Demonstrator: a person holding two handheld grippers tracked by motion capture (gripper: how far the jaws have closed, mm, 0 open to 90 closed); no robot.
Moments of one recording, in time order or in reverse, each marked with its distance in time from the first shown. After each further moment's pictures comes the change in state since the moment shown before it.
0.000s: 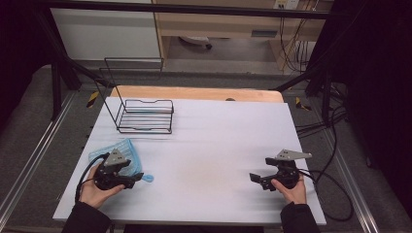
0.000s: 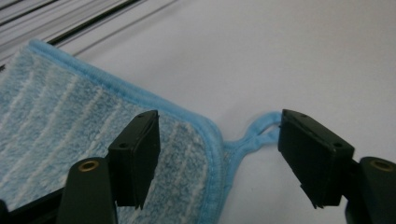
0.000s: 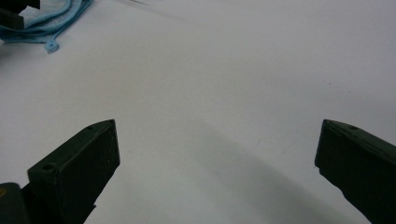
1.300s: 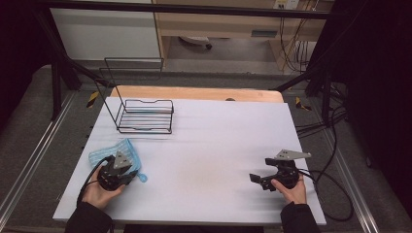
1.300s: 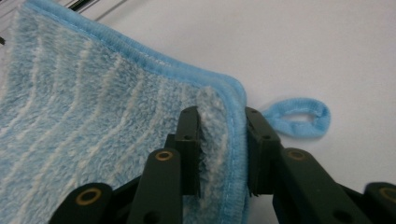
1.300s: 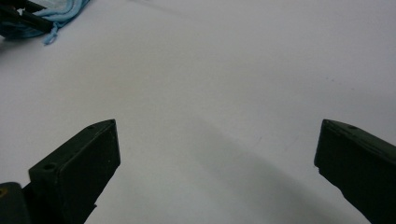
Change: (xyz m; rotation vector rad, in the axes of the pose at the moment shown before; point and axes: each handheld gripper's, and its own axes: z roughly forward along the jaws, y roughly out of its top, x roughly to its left) left arm 0.001 -0.009 0.017 0.103 0.133 0.051; right arm 0.000 0.000 0.001 0.010 0.007 0.002
